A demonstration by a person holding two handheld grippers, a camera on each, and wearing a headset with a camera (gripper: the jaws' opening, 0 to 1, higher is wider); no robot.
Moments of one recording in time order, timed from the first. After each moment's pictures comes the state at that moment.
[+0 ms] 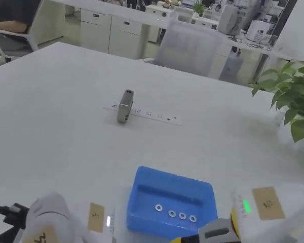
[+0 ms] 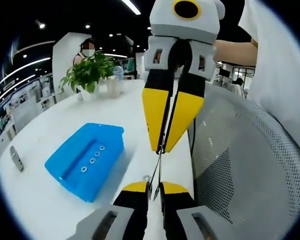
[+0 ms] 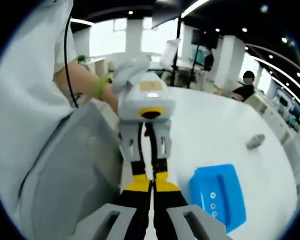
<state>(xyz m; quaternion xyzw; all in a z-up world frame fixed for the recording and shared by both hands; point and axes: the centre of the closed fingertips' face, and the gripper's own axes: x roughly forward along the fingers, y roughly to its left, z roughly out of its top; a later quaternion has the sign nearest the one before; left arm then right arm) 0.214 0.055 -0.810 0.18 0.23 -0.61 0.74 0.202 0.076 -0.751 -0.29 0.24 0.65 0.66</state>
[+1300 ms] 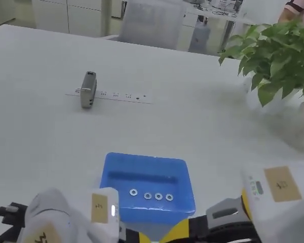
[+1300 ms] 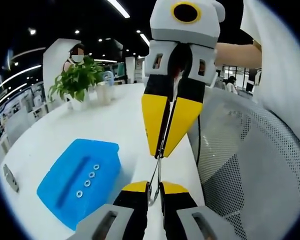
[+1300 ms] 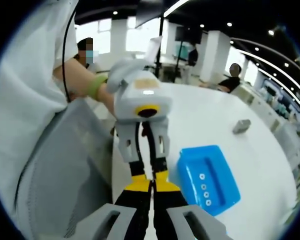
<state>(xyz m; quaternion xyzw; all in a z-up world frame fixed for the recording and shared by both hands) 0.232 0.019 -0.812 0.20 0.20 -0.64 0.72 0.220 0.042 -0.757 -0.28 0.26 0.61 0.70</state>
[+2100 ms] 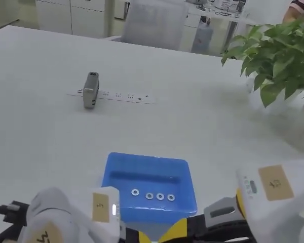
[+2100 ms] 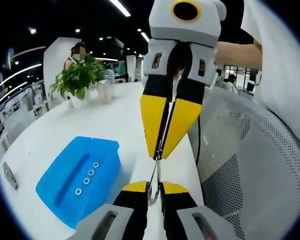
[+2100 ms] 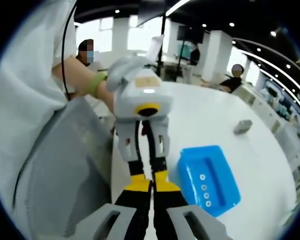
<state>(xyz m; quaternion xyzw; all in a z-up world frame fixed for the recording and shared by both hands) 0.230 0.019 -0.813 0.18 0.21 -0.64 0.72 0.223 0.043 -0.761 -0.28 0.26 0.61 0.69</state>
